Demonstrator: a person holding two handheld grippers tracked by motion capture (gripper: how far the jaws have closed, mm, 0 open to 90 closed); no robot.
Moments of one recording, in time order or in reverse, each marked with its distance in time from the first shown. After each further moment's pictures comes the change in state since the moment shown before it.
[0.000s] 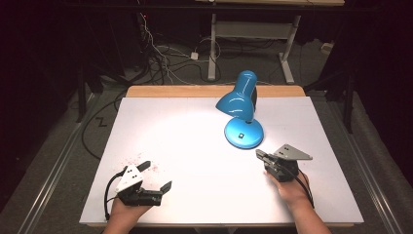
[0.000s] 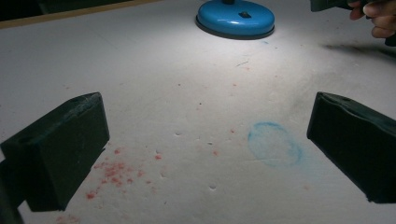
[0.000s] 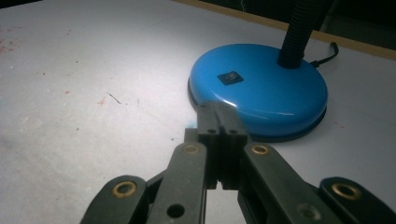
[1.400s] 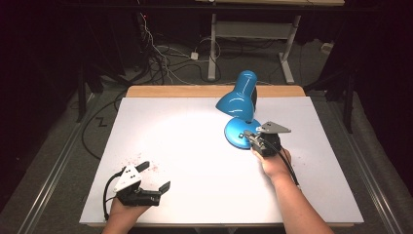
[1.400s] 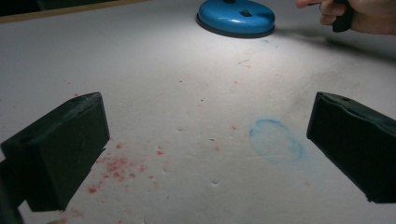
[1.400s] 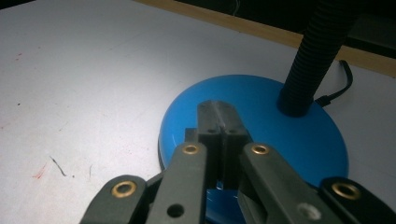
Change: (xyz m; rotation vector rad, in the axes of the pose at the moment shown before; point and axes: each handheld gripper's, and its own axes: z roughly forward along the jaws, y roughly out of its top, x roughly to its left) left arm 0.003 -0.003 -0.001 -0.001 -0.007 -0.014; right arm -0.017 0.039 0.069 0.039 -0.023 0.031
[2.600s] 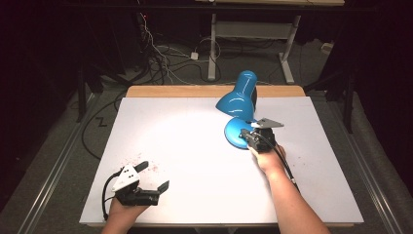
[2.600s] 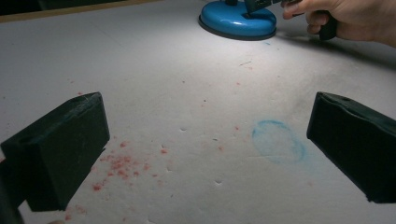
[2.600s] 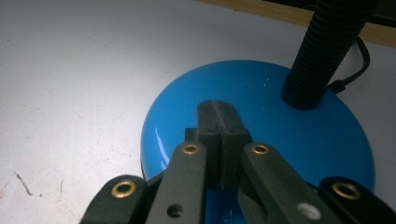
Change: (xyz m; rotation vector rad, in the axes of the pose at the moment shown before) left arm 0.004 -0.002 -0.002 -0.008 -0.002 -0.012; right arm -0.006 0.001 0.026 0.070 -0.010 0.052
